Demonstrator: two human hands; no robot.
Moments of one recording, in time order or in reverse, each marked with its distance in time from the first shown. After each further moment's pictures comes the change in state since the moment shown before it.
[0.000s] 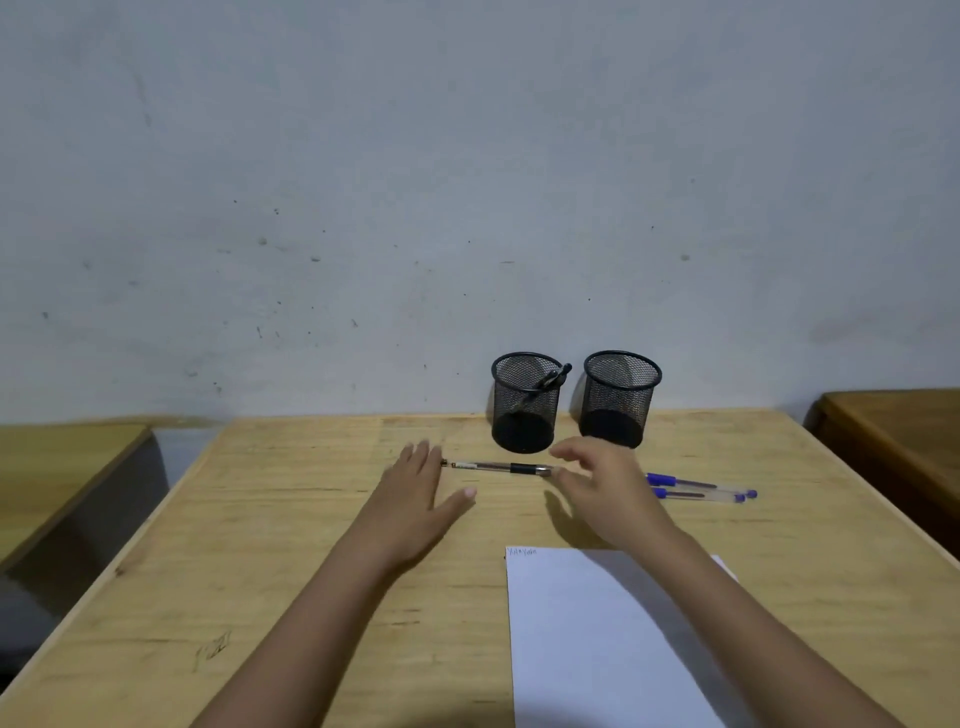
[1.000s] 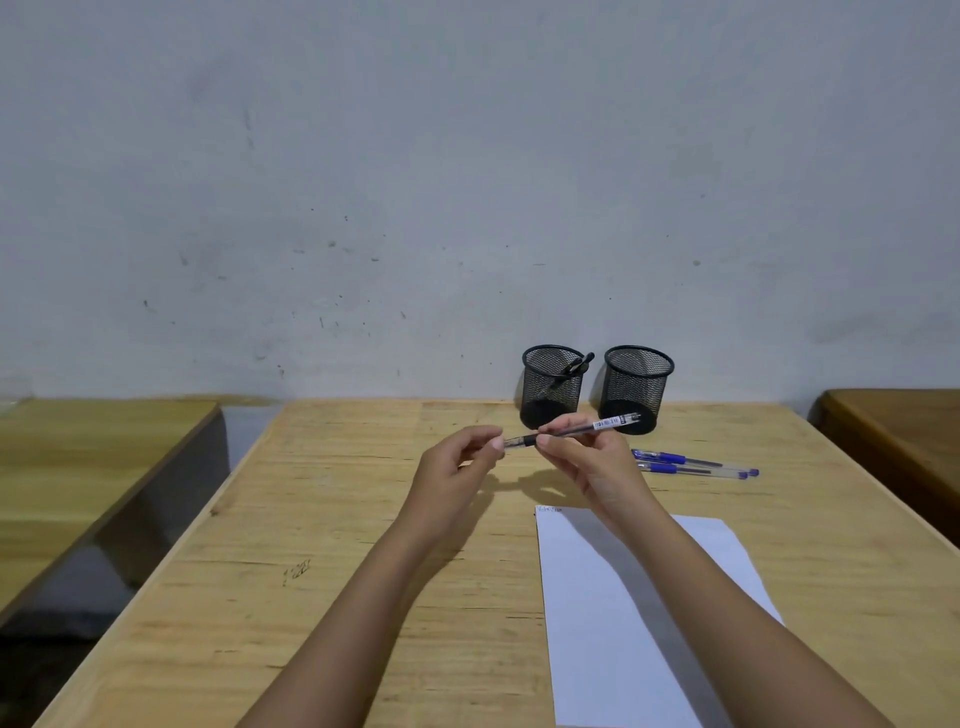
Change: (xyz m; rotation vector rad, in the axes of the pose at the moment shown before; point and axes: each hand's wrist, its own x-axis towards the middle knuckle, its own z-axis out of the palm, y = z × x) left_hand -0.062 0.032 -0.018 -0.891 0.284 0.129; right_hand -0.032 -0.057 0.014 1.140 -0.049 0.222
